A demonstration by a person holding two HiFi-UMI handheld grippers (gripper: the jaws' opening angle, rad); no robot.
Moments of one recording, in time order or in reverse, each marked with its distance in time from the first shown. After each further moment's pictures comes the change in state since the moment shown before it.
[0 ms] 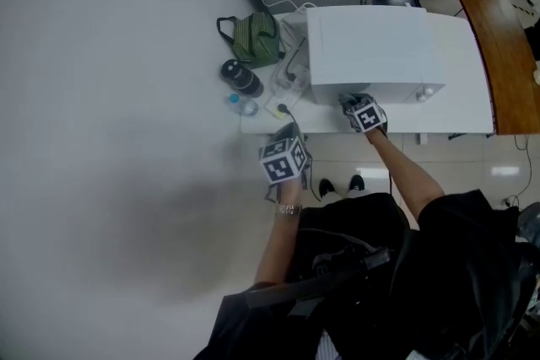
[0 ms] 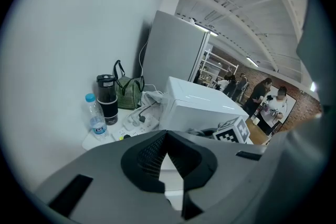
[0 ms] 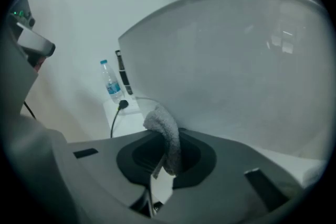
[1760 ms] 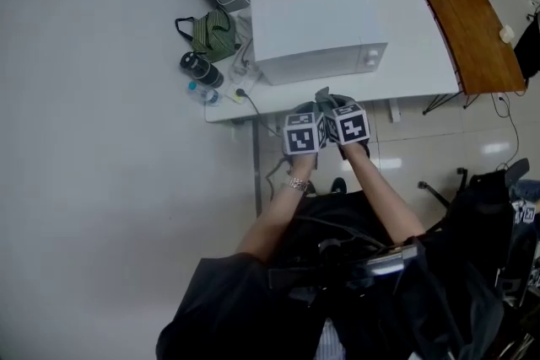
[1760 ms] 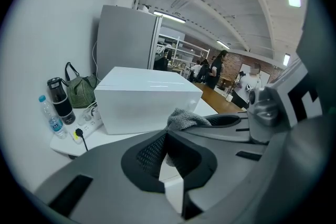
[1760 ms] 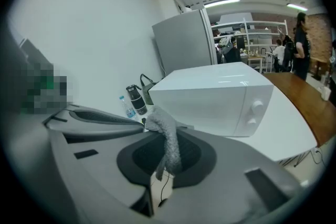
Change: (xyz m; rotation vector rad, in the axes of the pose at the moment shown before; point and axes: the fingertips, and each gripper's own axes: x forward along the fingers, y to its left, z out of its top) left arm -0.011 -0.220 -0.073 0.210 0.077 -0.211; right arm -0.229 0.043 -0.032 0.302 -0.175 -0.059
